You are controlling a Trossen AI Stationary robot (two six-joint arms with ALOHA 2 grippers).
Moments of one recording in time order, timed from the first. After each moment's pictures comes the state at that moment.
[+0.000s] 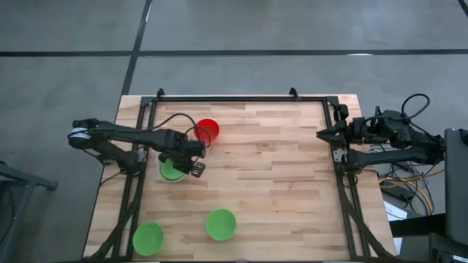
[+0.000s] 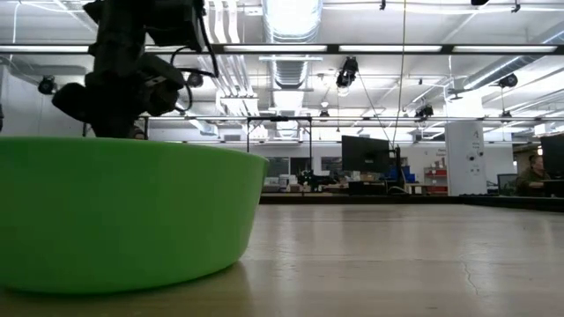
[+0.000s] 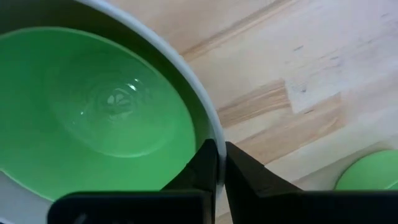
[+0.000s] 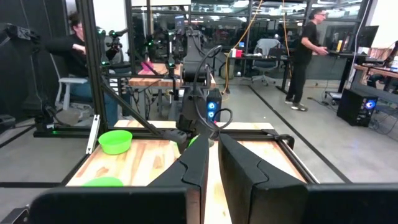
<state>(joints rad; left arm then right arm) 0.02 1.38 0.94 -0.97 0.16 -1.10 0.00 0.40 0.78 -0.39 0.00 0.00</state>
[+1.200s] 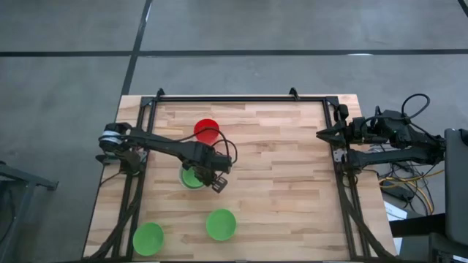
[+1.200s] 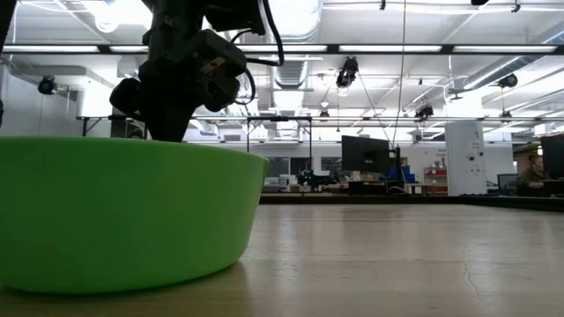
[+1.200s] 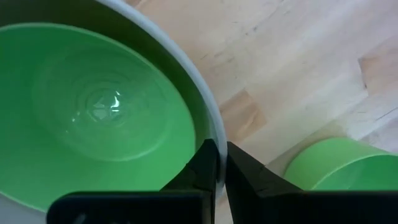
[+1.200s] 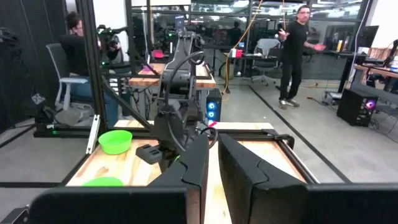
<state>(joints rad) -0.11 1.72 1.28 -0.96 0.18 -1.05 0.00 0.40 0.78 -0.39 0.00 0.00</state>
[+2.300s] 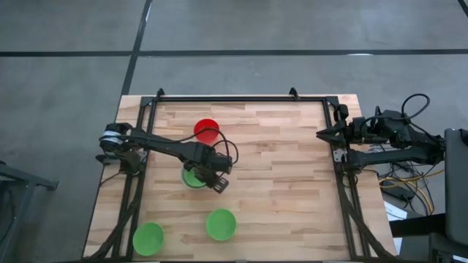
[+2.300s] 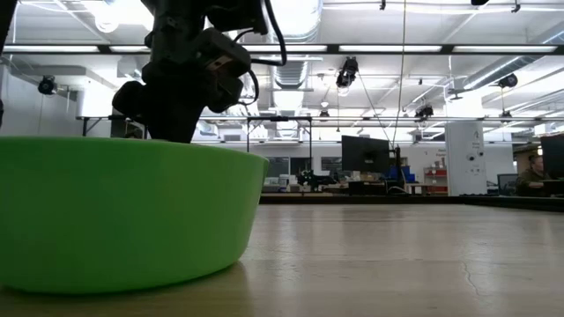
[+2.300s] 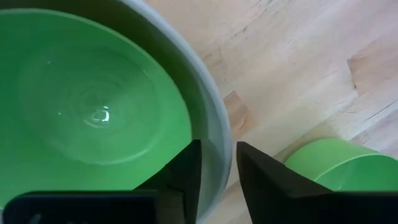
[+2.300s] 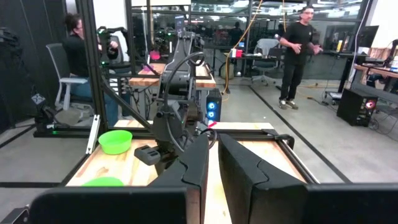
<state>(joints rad) -0.11 1.72 1.27 -0.93 0.19 -1.05 0.00 0.40 0.78 -0.39 0.00 0.00</state>
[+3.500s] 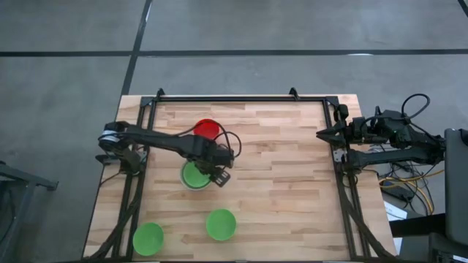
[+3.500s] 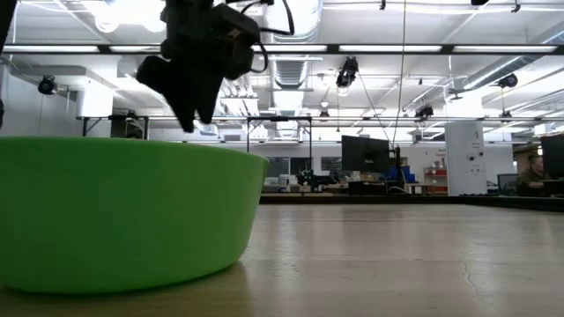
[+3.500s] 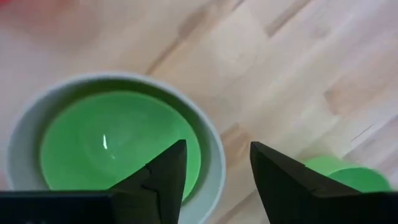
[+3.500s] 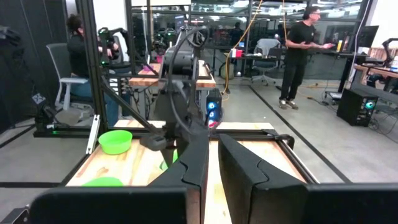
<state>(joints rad) -0.09 1.70 1.43 -1.08 0.03 -0.95 0.00 0.40 0.78 -0.39 0.00 0.00</state>
